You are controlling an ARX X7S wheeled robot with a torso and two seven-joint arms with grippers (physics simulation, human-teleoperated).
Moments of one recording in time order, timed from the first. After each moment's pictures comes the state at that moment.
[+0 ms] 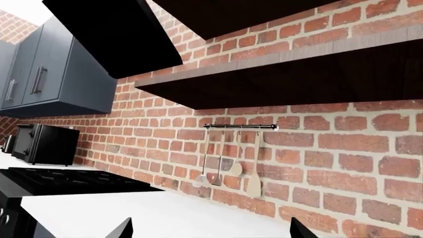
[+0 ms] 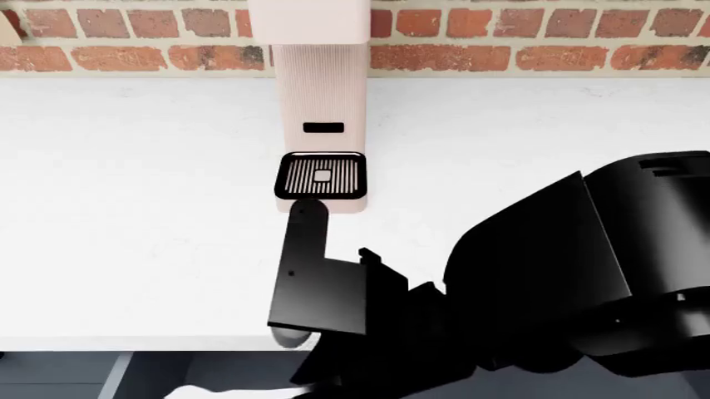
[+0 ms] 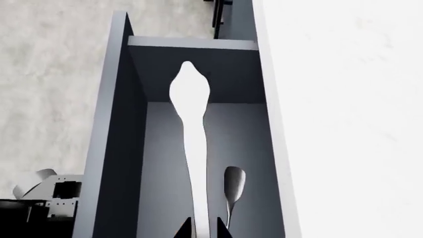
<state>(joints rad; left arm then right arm) 0.73 -0.14 -0.82 1.02 -0.58 0.09 -0.39 2.01 0.55 -1.78 -0.50 1.75 0.66 -0.09</state>
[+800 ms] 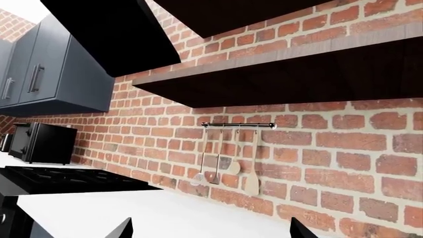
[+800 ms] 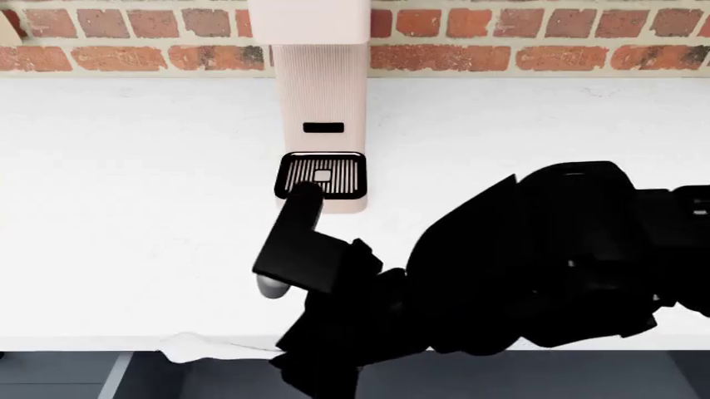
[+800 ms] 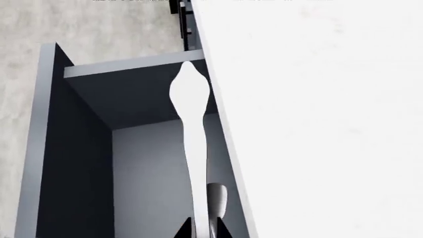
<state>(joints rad) 0.72 -0.15 -0.80 1.01 -0.57 0.09 -0.40 1.90 0.46 -1.79 -0.34 1.82 0.61 0.05</state>
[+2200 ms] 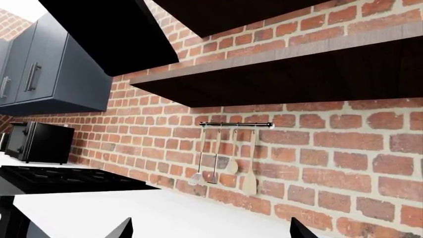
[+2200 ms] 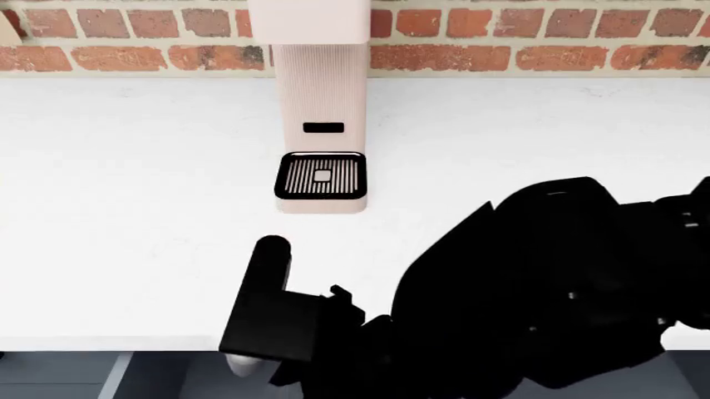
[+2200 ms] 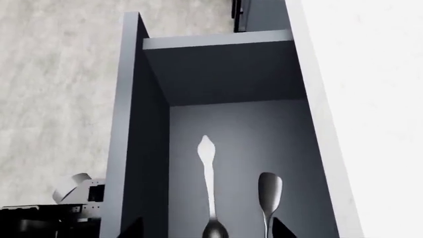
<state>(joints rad) 0.72 -0.16 -0.79 1.01 -0.57 0.09 -0.41 1.90 0.41 -1.76 -0.44 1.88 0.68 0.03</state>
